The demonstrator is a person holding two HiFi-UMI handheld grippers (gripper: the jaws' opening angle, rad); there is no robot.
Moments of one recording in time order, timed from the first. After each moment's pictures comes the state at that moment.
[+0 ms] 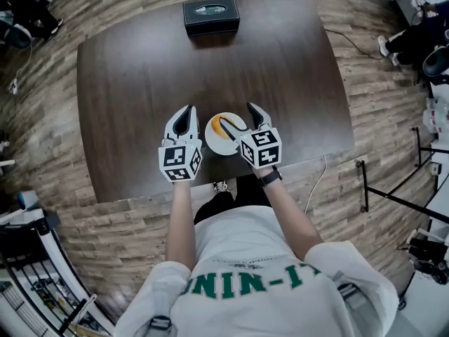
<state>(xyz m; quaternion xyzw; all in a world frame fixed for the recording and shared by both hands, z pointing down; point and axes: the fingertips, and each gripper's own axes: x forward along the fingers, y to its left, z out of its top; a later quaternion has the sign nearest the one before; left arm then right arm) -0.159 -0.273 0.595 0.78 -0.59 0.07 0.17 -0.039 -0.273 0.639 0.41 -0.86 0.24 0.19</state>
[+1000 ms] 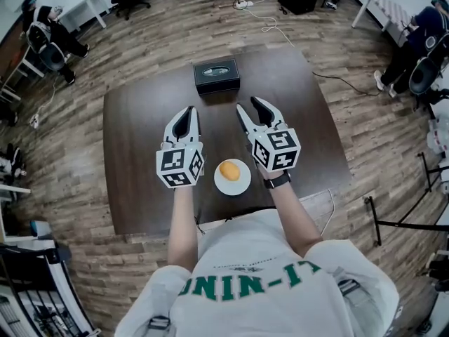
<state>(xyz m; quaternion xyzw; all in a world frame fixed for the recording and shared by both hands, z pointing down) -0.159 -0.341 0.391 0.79 -0.60 0.01 0.07 -0.019 -0.363 0.400 0.46 -0.88 0.10 0.03</state>
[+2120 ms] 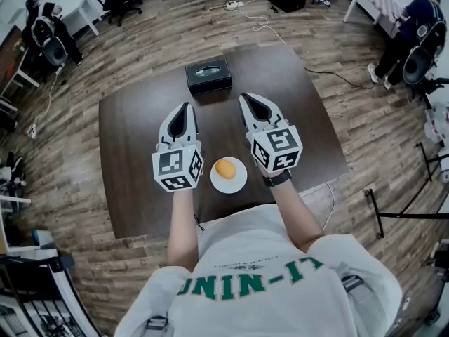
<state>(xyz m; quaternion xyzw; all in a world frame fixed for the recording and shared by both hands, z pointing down) -0.138 -0.326 0.355 0.80 -0.61 0.00 0.04 -0.002 -0.345 0.362 0.47 -0.88 0.05 0.01</state>
